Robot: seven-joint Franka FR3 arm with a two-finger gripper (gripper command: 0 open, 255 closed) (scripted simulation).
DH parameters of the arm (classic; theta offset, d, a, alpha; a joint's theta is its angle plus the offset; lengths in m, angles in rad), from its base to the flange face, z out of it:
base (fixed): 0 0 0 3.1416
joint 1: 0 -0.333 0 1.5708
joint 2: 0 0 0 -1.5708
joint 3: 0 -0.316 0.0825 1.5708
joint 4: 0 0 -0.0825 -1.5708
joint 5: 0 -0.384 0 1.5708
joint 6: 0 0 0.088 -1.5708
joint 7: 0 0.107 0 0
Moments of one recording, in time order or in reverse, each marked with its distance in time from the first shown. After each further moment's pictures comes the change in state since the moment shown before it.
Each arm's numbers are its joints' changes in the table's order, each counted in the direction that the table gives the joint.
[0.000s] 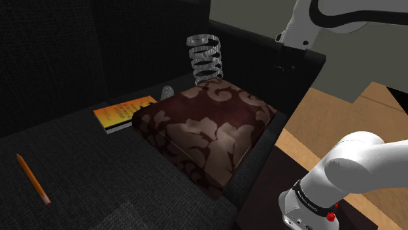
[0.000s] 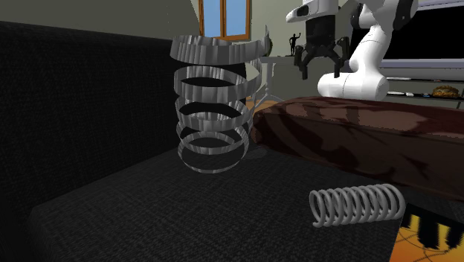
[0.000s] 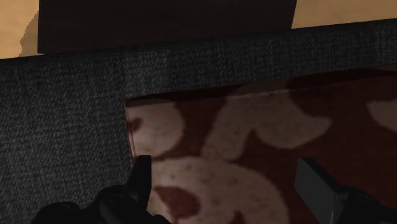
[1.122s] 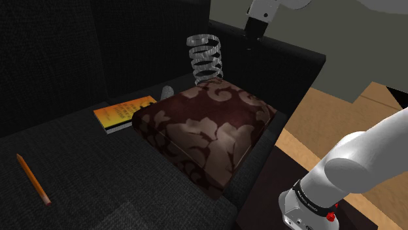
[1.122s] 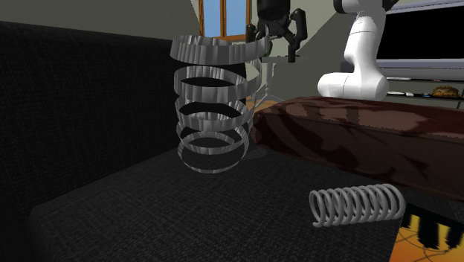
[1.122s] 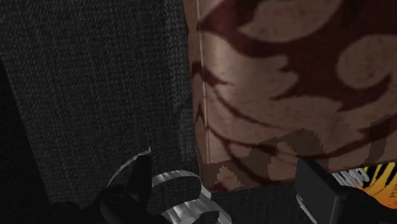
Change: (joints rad) arm 0.002 0.512 0.037 -0.483 -0.008 -0.152 -0.071
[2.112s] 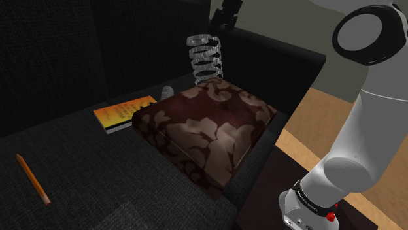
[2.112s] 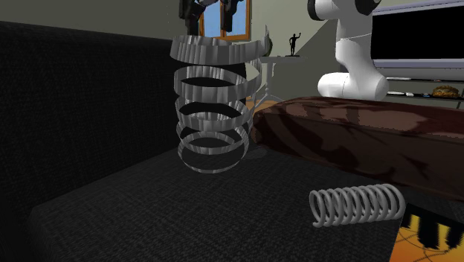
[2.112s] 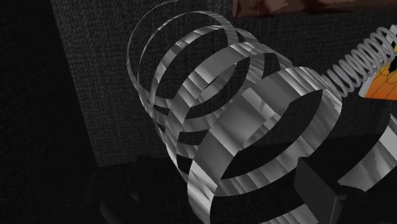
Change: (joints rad) arm 0.016 0.513 0.015 -0.720 -0.046 0.089 -0.040
